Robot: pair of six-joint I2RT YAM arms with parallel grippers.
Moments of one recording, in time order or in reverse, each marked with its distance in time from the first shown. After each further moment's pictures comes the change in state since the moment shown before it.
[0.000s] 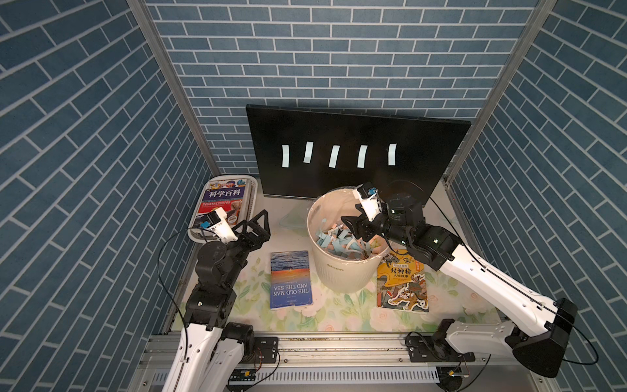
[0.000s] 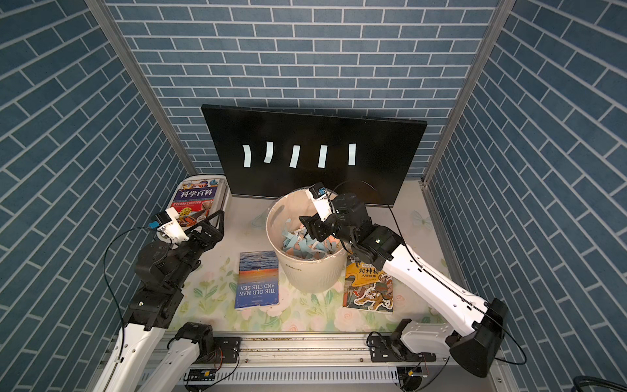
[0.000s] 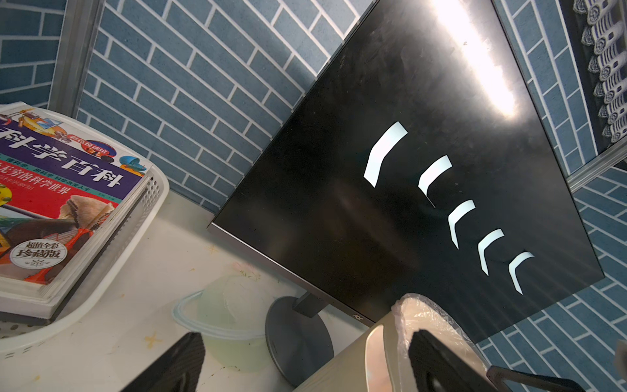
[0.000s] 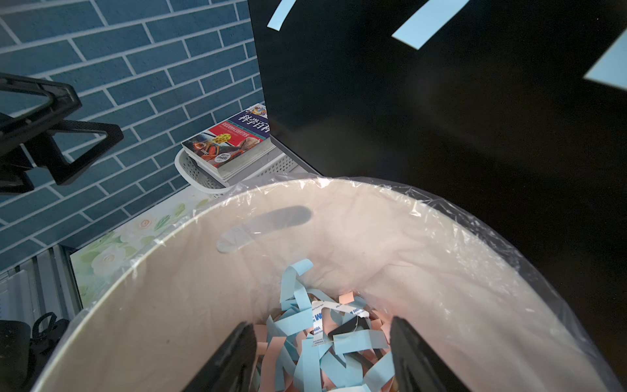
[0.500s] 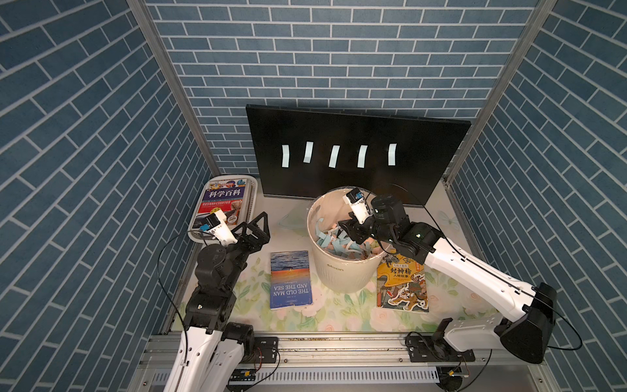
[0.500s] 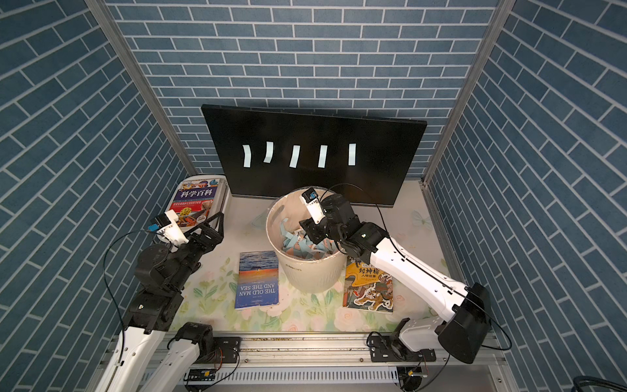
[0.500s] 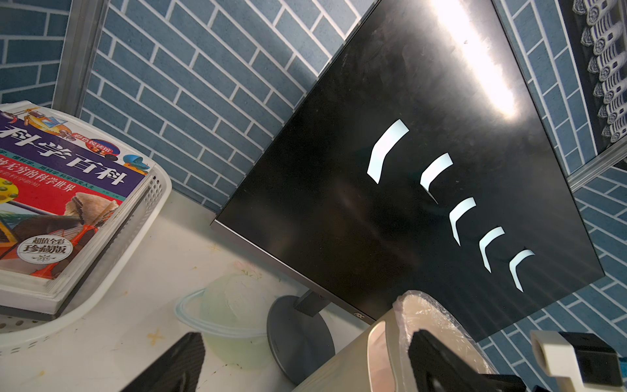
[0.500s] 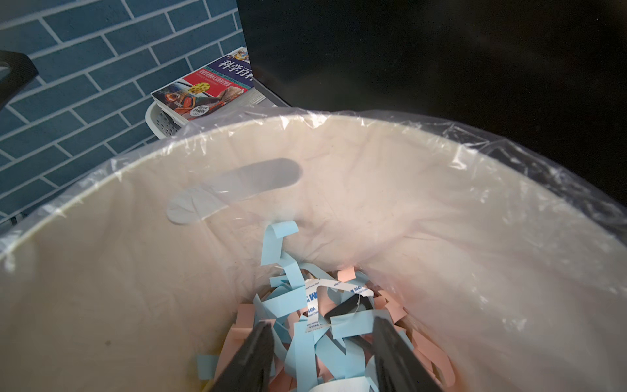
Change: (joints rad) left arm 0.000 -0.048 -0.035 -0.013 -0.013 0.000; right arm 0.000 0.106 0.005 -0.043 0.013 -0.004
